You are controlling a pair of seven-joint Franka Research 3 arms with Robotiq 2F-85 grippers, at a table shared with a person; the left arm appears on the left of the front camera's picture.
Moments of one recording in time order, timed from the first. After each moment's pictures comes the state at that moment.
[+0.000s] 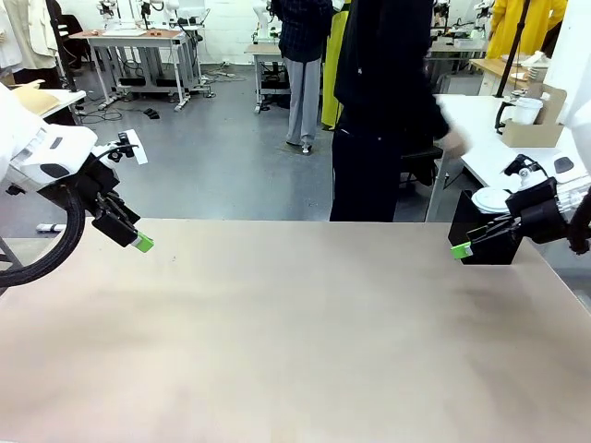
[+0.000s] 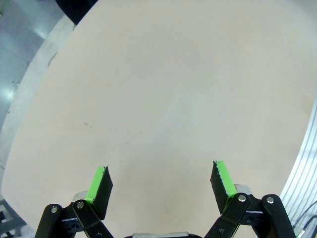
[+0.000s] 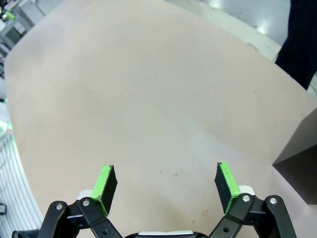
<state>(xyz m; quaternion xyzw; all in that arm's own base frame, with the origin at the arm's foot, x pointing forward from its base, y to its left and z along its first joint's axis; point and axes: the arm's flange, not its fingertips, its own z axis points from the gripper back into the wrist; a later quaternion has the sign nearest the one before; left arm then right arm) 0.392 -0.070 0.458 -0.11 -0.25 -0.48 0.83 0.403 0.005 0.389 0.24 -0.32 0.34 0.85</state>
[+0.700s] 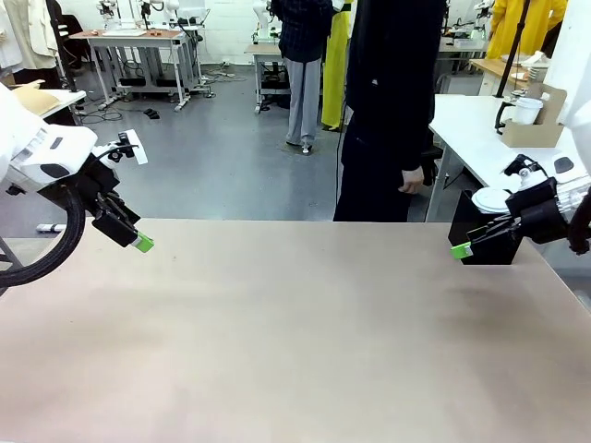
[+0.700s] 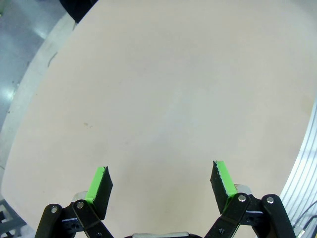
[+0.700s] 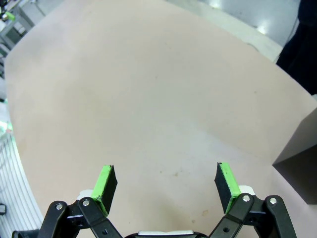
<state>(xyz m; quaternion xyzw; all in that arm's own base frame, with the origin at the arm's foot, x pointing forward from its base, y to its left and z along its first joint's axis) 0.392 -0.070 0.458 -0.11 -0.25 -0.48 0.83 0.403 0.005 0.389 0.24 -0.32 0.34 0.85</state>
